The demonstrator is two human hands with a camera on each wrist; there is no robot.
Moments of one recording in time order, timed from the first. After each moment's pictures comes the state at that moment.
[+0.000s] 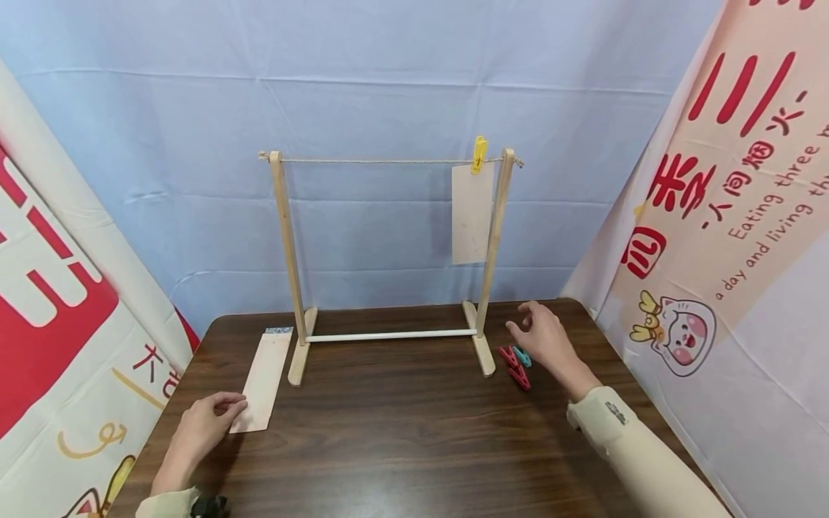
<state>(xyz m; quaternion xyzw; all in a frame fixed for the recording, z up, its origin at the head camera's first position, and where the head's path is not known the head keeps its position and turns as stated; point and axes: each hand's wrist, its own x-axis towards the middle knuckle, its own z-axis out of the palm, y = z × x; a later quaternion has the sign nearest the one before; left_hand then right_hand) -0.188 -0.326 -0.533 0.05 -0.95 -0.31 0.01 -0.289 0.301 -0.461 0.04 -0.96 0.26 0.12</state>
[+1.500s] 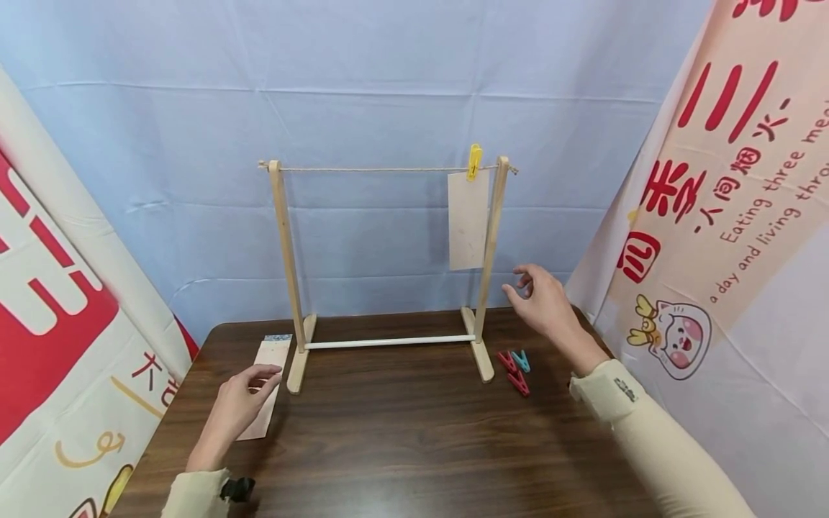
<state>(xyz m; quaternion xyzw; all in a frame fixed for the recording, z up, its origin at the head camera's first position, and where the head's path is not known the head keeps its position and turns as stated) -0.216 -0.265 -0.510 -0.03 -0.93 -0.35 0.11 -0.299 0.289 -0.386 0.11 -0.93 0.28 0.22</state>
